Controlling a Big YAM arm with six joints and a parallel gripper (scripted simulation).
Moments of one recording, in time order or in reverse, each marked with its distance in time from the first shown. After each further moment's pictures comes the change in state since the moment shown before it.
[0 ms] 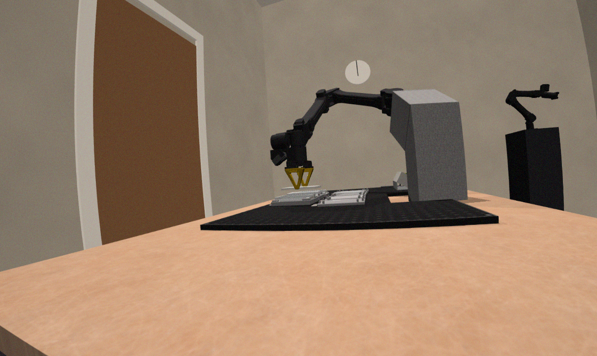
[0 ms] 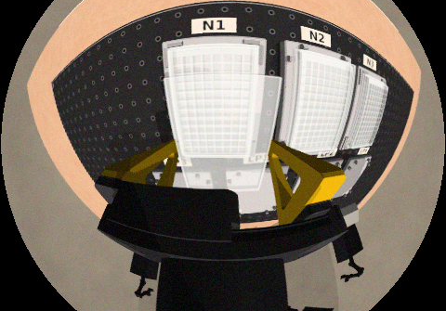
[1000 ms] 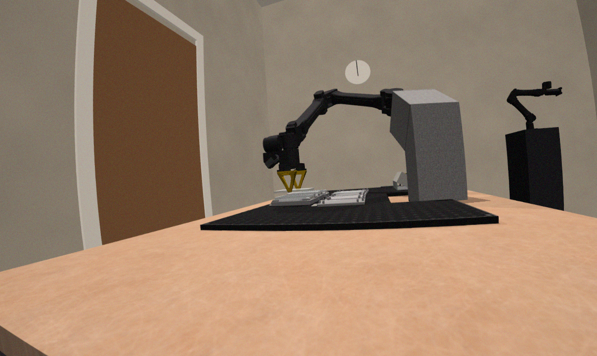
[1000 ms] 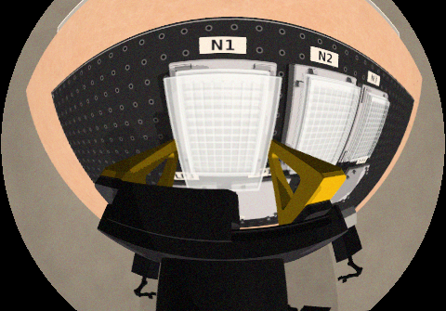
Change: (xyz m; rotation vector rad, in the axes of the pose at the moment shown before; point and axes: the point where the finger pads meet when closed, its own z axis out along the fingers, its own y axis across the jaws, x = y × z) arm -0.025 0.009 0.008 0.004 0.010 0.000
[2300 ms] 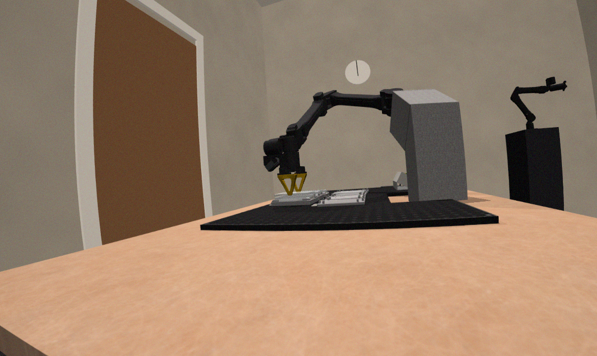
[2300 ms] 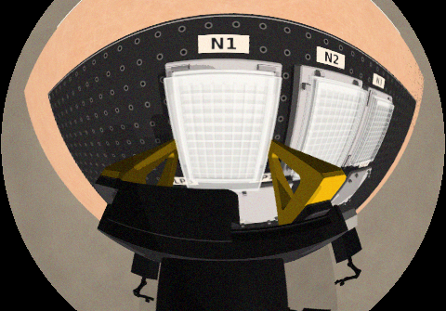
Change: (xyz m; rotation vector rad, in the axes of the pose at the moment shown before) arm 0.001 0.001 0.012 0.000 0.001 -0.003
